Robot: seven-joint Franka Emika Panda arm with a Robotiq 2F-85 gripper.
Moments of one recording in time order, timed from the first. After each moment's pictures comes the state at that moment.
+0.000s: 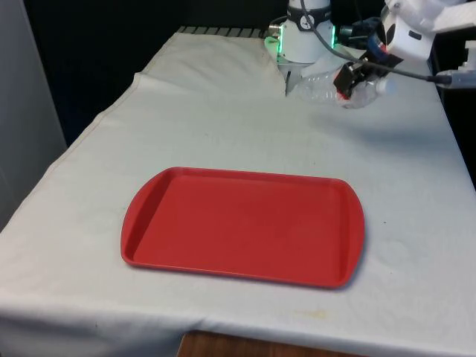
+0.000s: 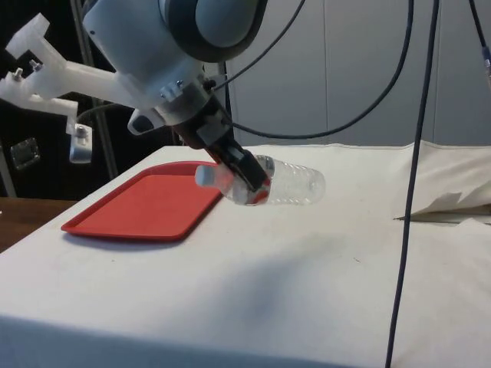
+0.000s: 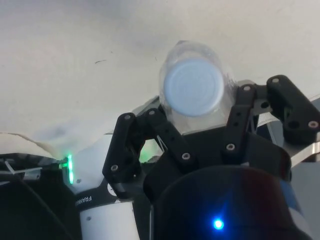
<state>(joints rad) 0.12 0.37 0.25 -2.01 -0.37 1.86 -0.24</state>
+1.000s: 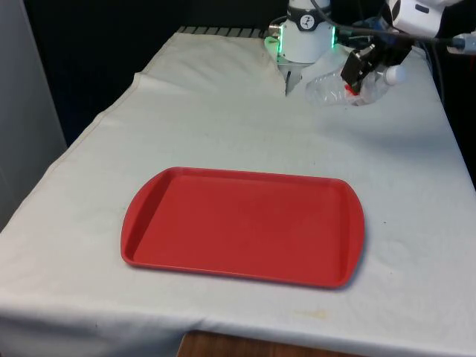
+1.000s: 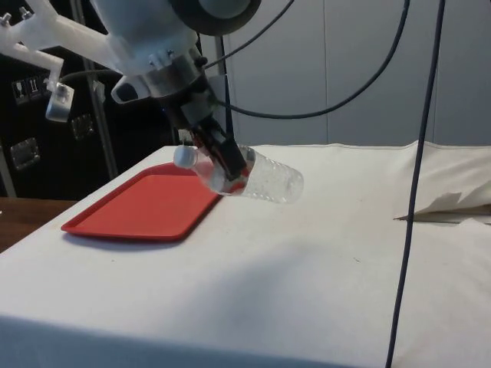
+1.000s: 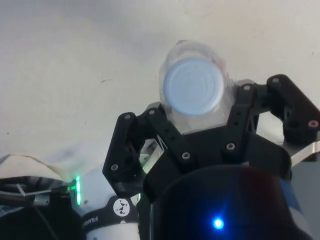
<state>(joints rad) 0.11 0.30 0.25 -2.02 -0.34 1.96 -0.24</state>
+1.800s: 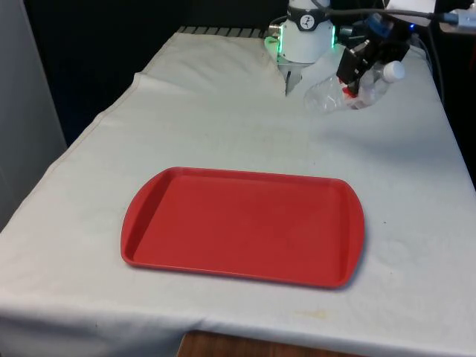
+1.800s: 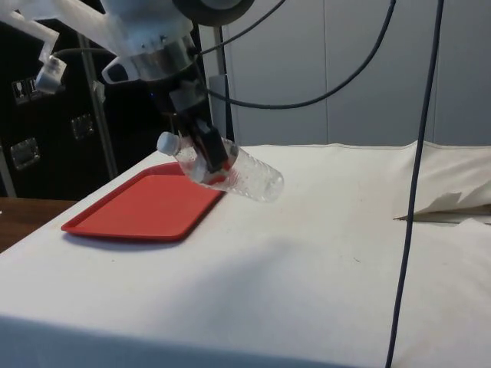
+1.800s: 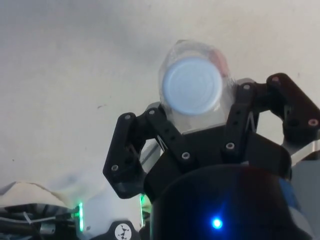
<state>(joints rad) 0.10 0.28 0.22 -2.02 -0.33 2.06 -0.25</state>
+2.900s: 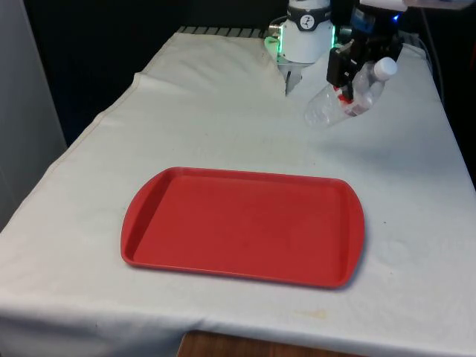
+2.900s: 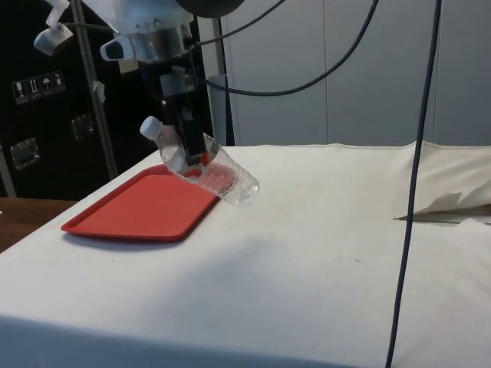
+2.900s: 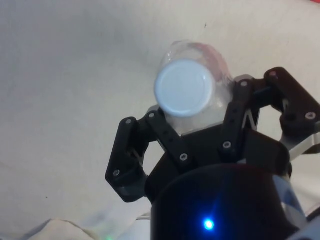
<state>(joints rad) 0.08 0.25 0.15 -2.05 -0.21 2.24 -0.34</state>
